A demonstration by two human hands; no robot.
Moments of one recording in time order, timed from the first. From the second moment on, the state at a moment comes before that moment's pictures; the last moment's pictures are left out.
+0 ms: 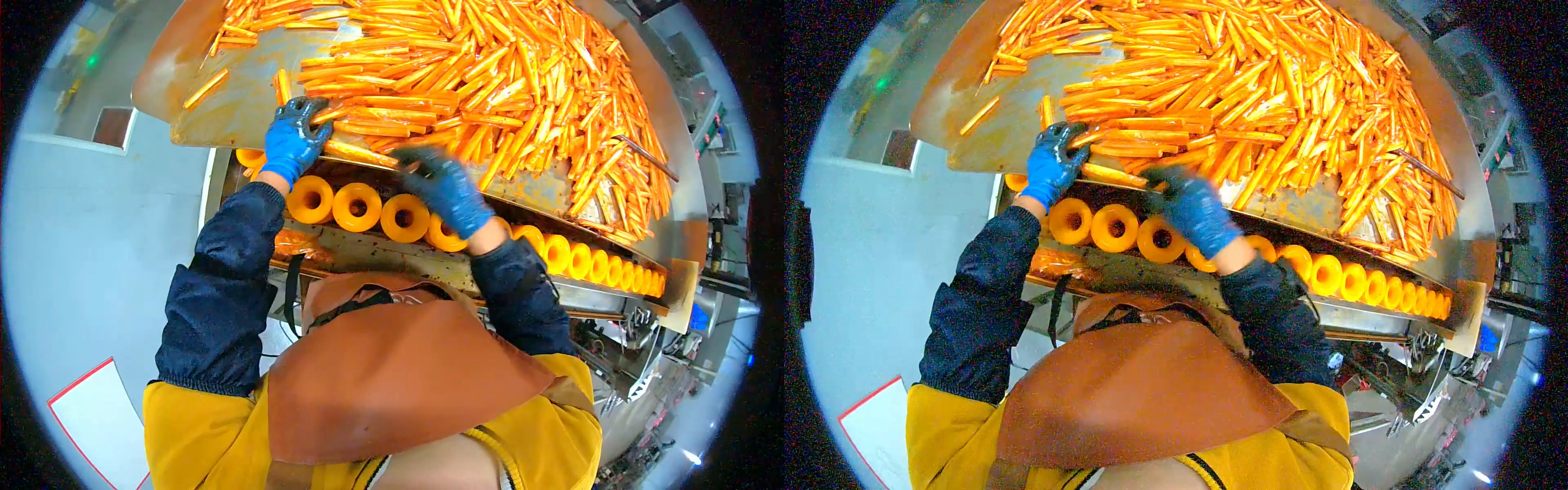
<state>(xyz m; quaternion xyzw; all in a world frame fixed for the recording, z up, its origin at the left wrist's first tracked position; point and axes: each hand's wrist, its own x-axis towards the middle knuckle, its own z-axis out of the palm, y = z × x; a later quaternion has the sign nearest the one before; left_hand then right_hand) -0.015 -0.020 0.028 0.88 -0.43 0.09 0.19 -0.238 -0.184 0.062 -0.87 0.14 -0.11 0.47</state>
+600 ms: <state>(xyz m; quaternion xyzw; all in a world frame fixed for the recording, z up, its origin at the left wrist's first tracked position) -0.016 -0.019 0.026 0.87 -0.43 0.11 0.22 -0.258 -0.323 0.103 -0.75 0.27 -0.27 0.55</state>
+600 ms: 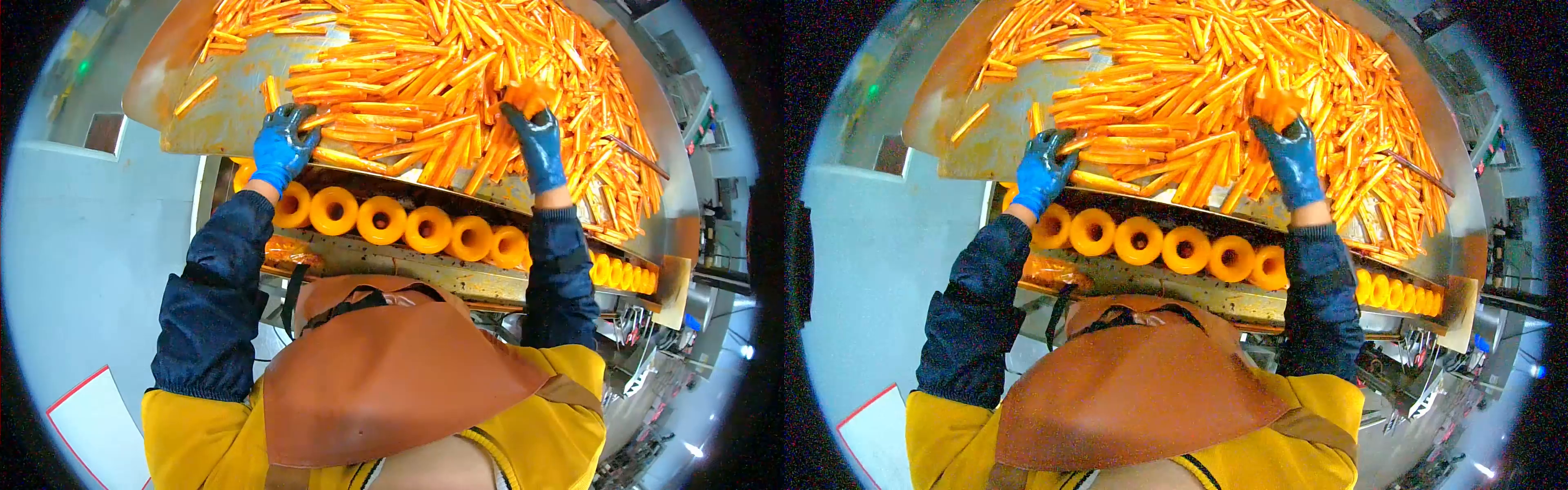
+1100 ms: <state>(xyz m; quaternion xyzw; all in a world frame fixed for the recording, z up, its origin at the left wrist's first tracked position) -0.013 -0.019 0.022 0.89 -0.41 0.07 0.20 -0.227 -0.118 0.004 -0.70 0.20 -0.07 0.68</state>
